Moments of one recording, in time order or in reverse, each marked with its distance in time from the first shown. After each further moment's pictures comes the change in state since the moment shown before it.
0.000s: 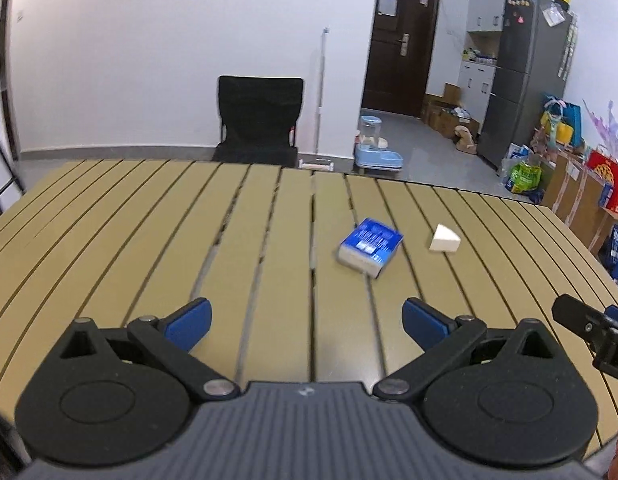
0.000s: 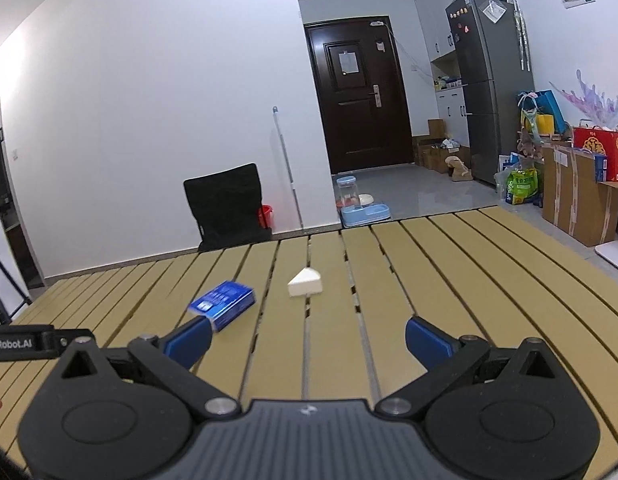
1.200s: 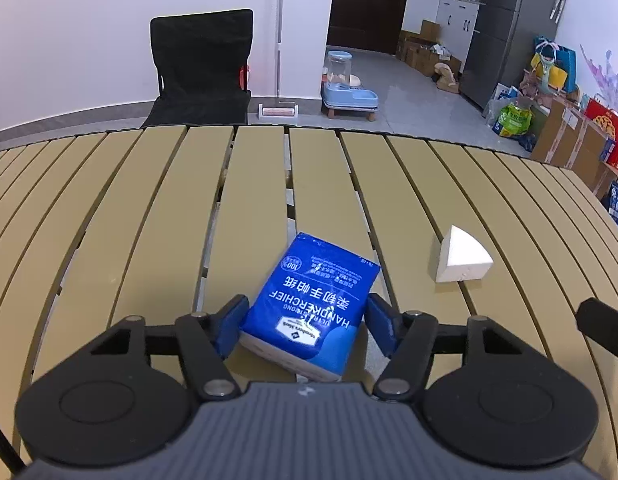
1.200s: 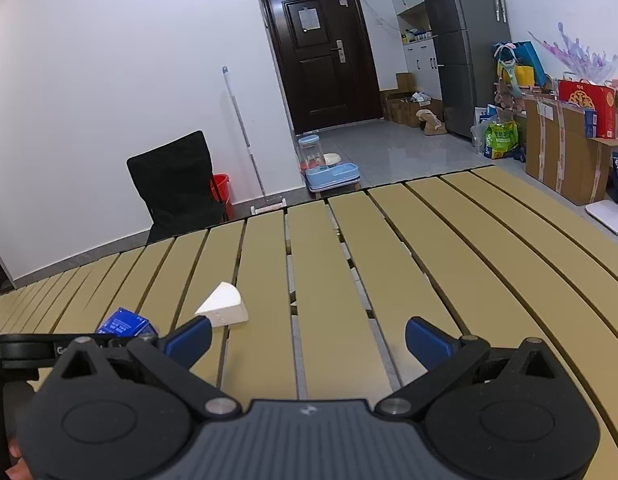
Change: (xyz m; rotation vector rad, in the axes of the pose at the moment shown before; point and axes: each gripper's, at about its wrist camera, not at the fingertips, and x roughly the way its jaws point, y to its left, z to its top) left arm 0.189 -0.053 0.041 0.049 0.190 -0.067; right arm 0.137 -0.050 0.030 0.072 0.133 -0.075
